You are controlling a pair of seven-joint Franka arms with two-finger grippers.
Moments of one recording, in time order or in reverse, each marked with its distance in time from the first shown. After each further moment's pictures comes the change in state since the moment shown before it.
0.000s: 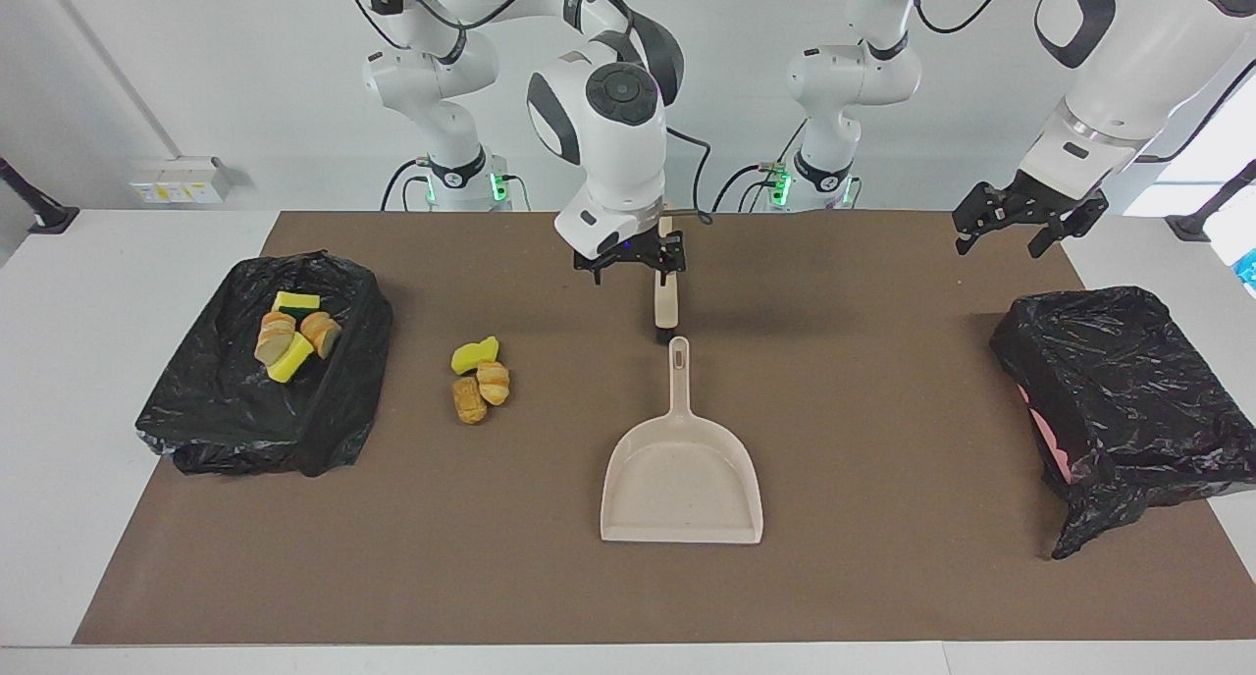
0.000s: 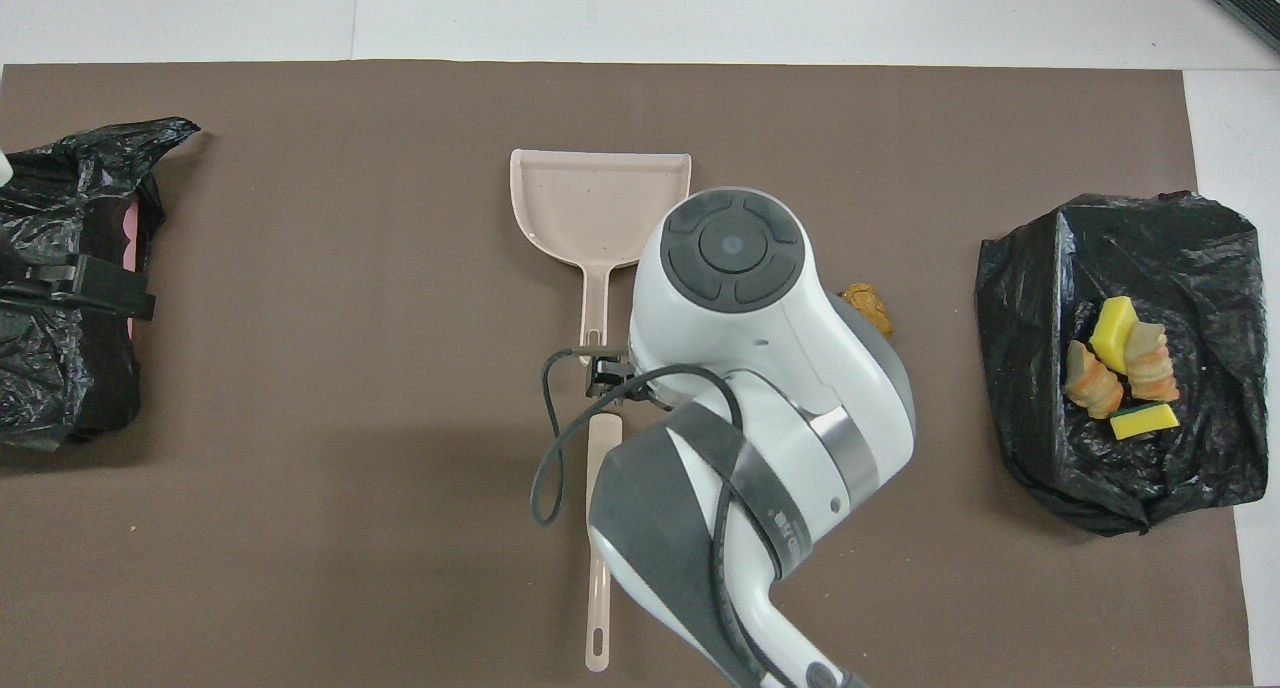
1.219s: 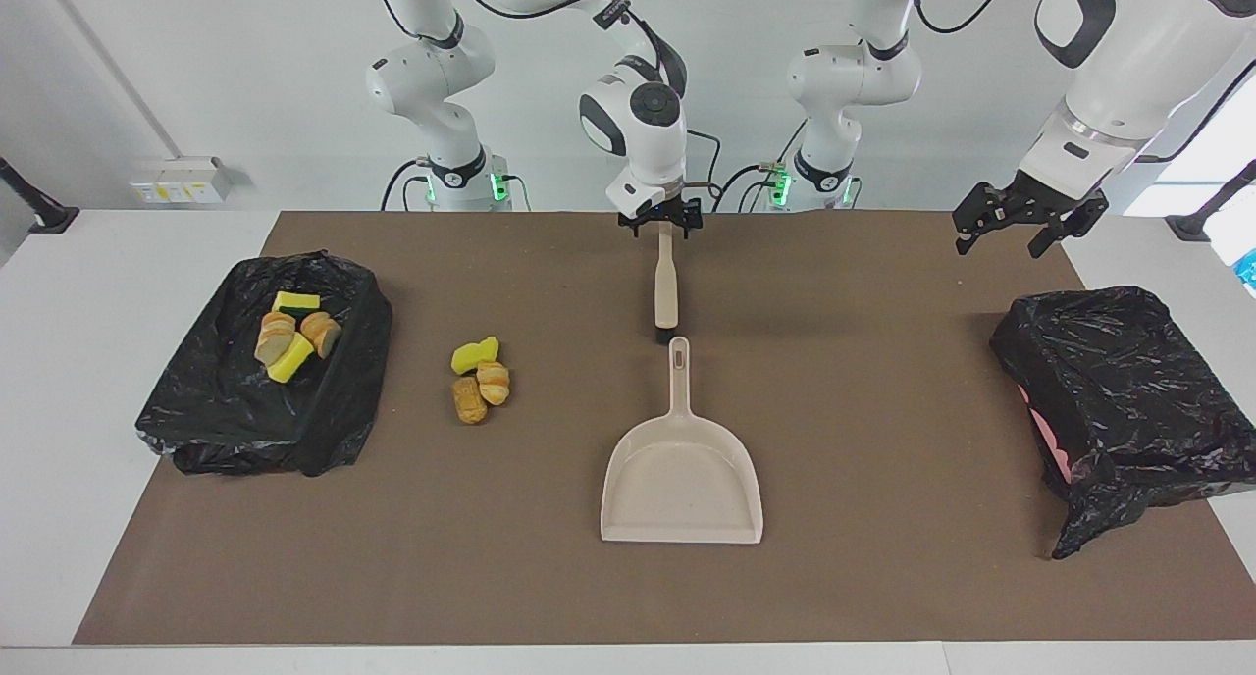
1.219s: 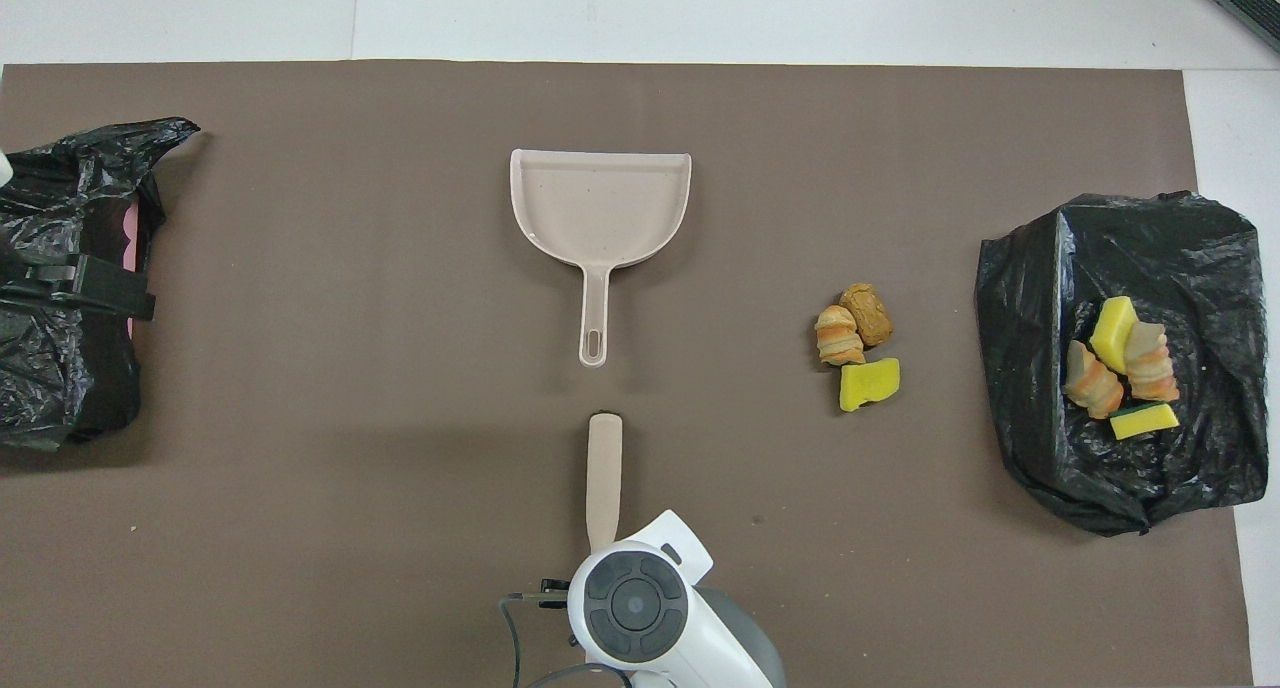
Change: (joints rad) left arm 0.000 0.000 0.000 0.000 0.000 0.000 0.000; right arm 0.273 -0.169 0.006 -0.637 0.180 0.509 0.181
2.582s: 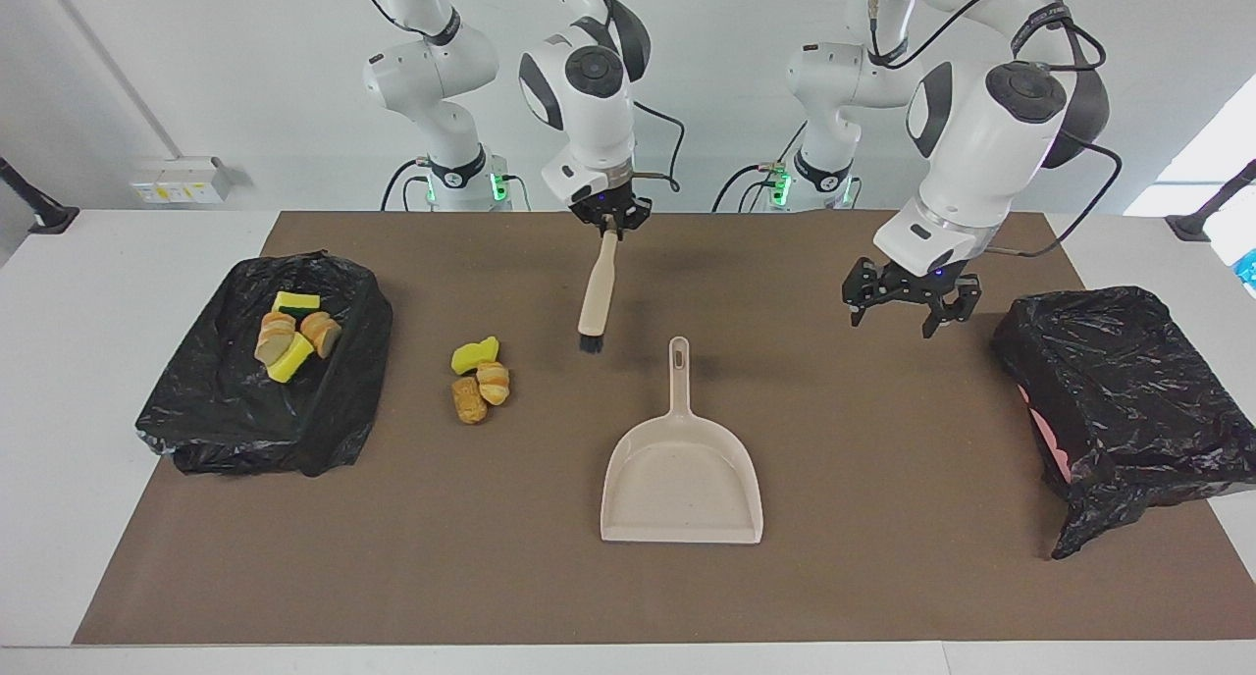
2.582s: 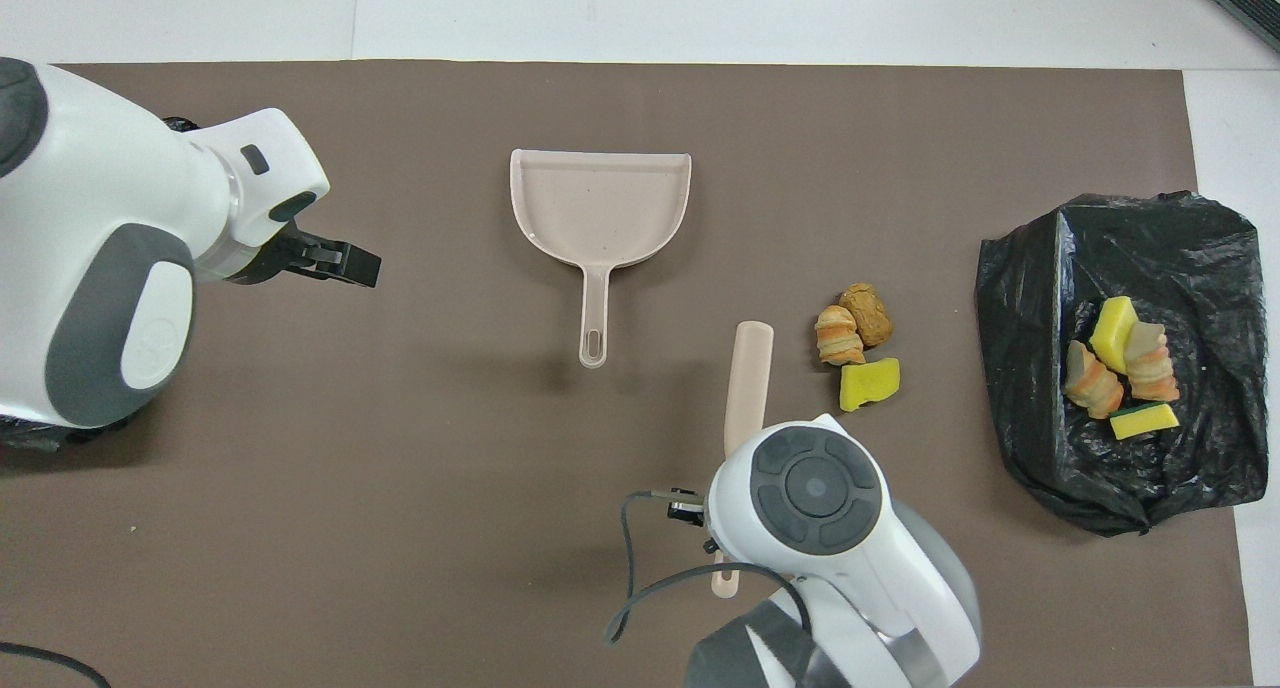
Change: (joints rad) left arm -0.214 0.117 -0.033 -0.125 0.000 0.339 -0.075; right arm -0.279 -0.169 -0.028 0.098 -0.170 -0.360 -0.075
